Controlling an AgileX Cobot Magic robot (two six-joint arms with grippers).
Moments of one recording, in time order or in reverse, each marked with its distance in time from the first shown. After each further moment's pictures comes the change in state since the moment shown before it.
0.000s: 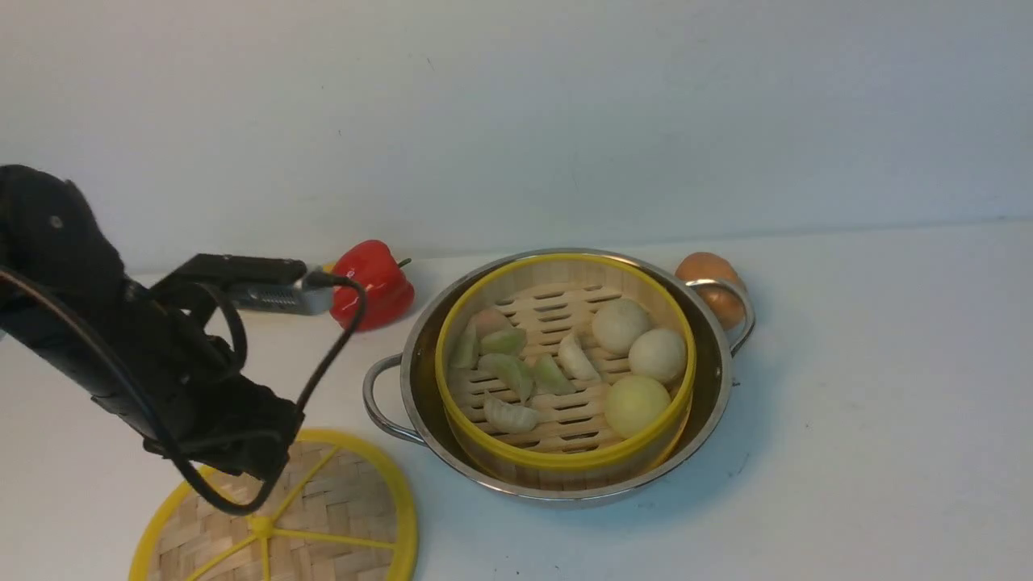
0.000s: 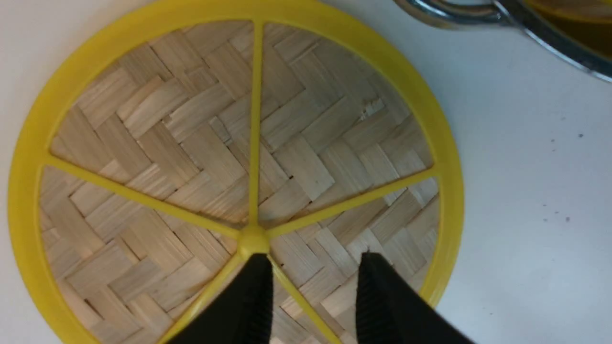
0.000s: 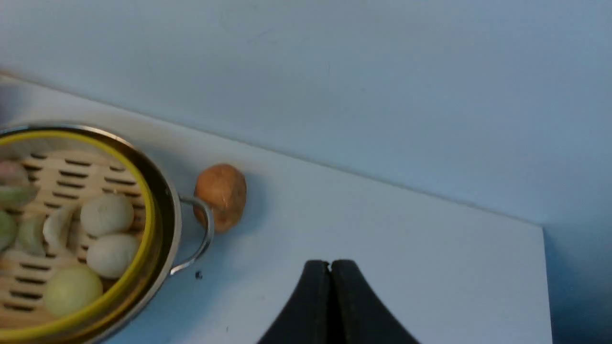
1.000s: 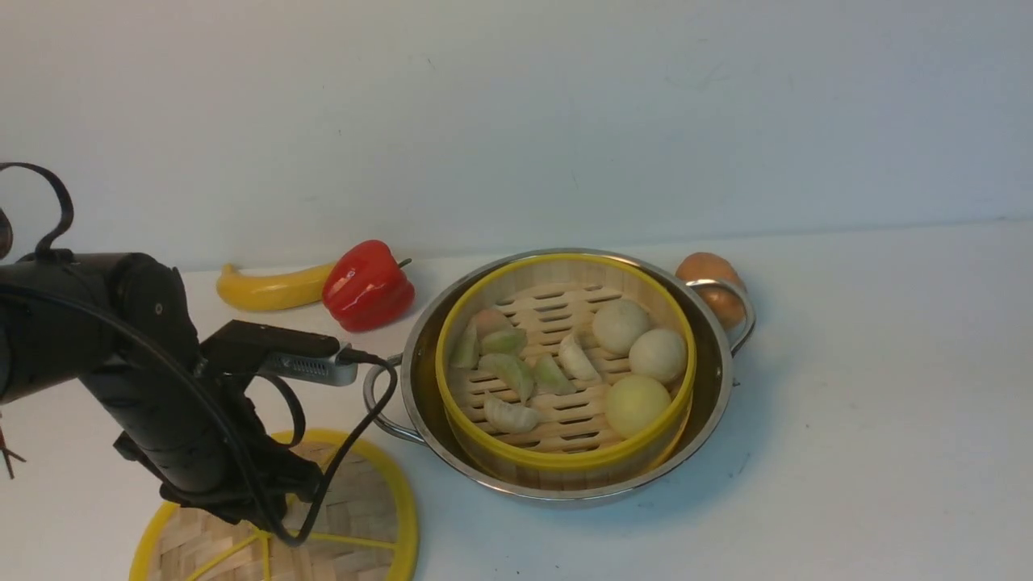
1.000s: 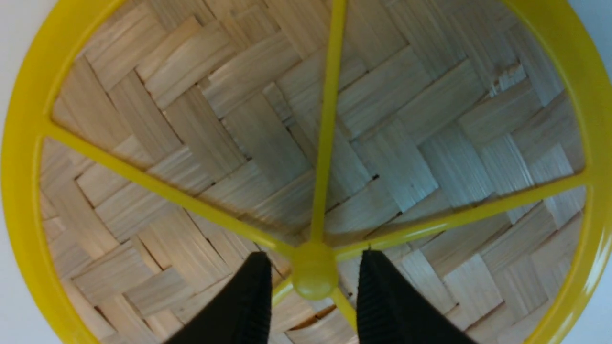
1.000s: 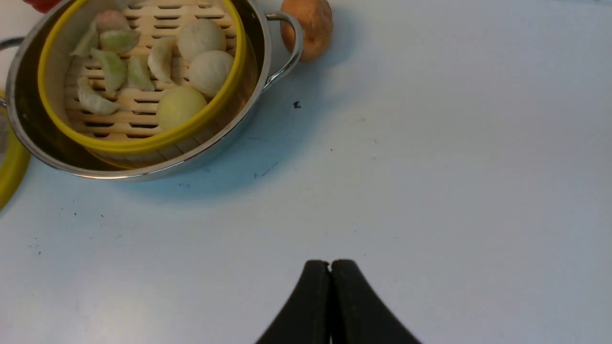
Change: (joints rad) right arm 0.000 -0.513 0.565 0.190 0.008 0.124; left arm -0.051 0.096 0.103 0.162 -0.145 -0.153
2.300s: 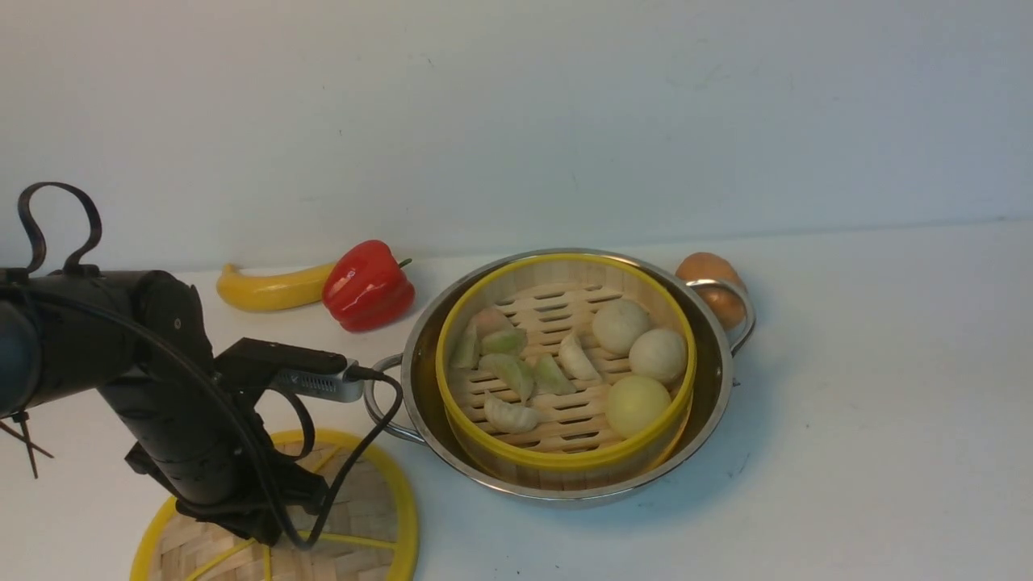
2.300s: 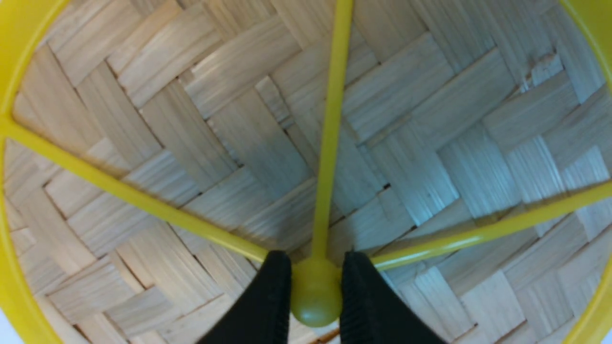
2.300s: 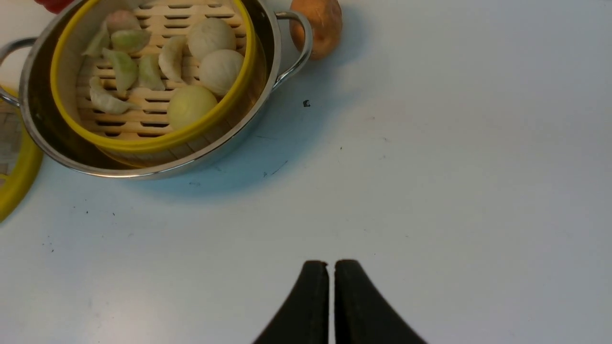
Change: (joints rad) right arm 0.000 0.000 0.000 0.019 -0.001 0.000; left arm 0.000 0.056 0.003 -0.001 -0.015 0.000
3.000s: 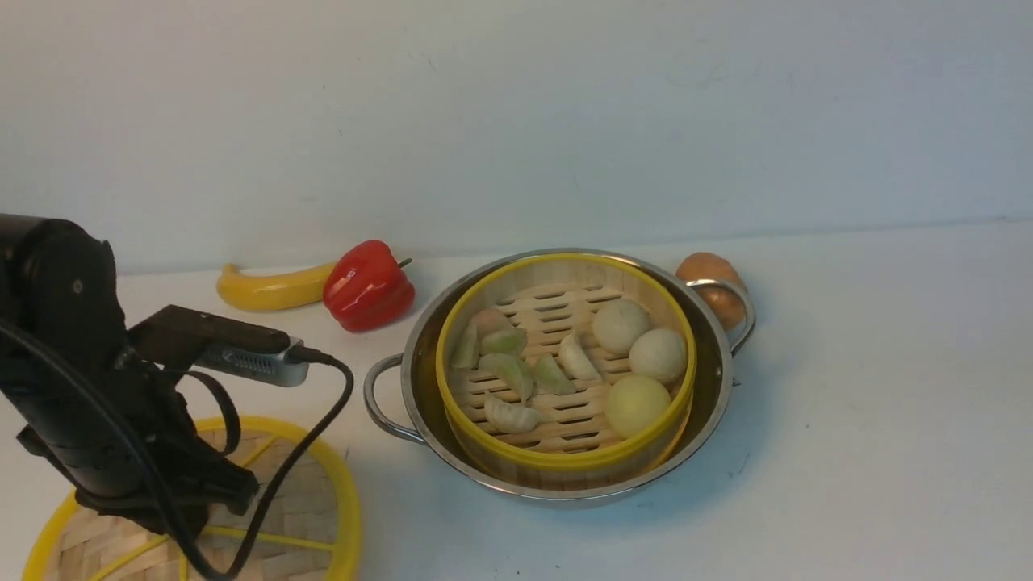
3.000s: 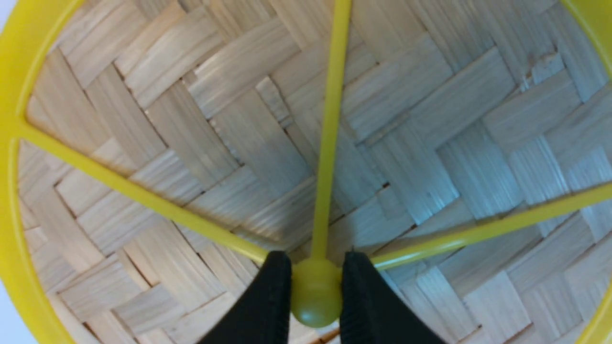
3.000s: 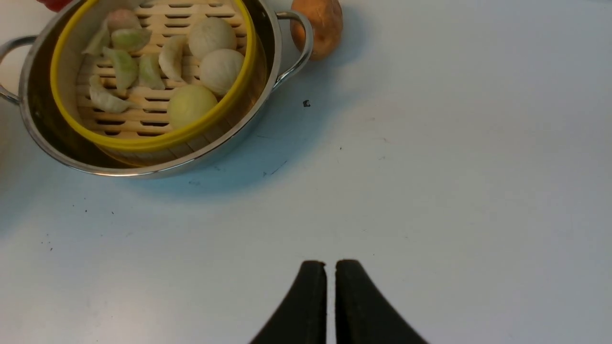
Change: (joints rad) right arm 0.000 0.000 0.000 0.001 0.000 -0.008; left arm 0.000 -0.252 -0.032 0.120 0.264 -0.054
